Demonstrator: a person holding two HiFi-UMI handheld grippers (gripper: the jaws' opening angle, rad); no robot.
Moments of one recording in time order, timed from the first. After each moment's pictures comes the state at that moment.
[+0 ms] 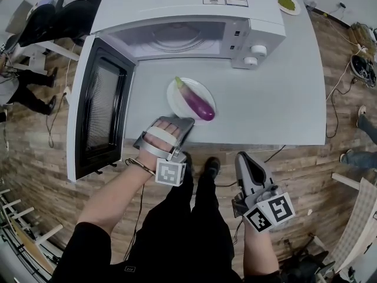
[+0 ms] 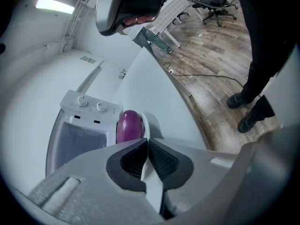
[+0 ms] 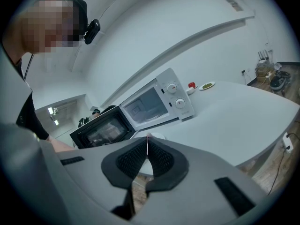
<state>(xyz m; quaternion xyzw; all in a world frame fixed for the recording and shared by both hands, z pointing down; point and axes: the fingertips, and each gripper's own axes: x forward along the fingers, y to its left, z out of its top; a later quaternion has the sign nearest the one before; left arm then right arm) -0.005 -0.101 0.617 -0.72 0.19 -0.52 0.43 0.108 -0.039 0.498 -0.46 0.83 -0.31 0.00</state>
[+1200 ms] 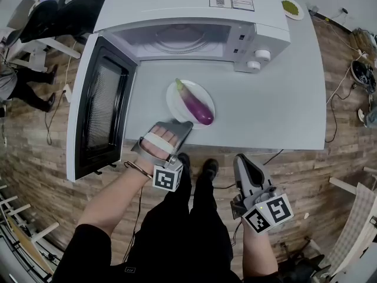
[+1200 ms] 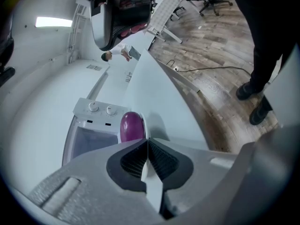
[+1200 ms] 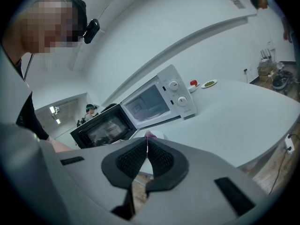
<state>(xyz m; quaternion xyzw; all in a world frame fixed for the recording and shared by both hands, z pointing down) -0.013 -0.097 0.610 -0.69 0.22 -0.49 0.49 0.102 -0.043 0.502 -0.45 0.83 -0.32 -0.01</state>
